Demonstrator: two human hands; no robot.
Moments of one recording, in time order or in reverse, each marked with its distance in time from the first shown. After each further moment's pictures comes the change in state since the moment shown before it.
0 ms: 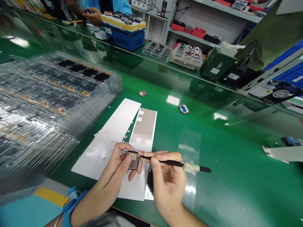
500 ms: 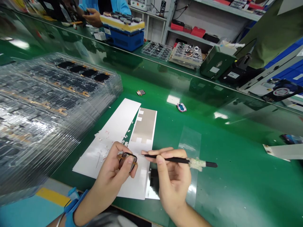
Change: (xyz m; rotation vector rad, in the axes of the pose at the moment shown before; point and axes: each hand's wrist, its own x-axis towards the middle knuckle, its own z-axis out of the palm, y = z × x) left_hand 0.000 -0.010 -0.003 0.039 0.093 0.028; right_hand 0.005 -0.001 -0.006 0.107 -0.046 0.024
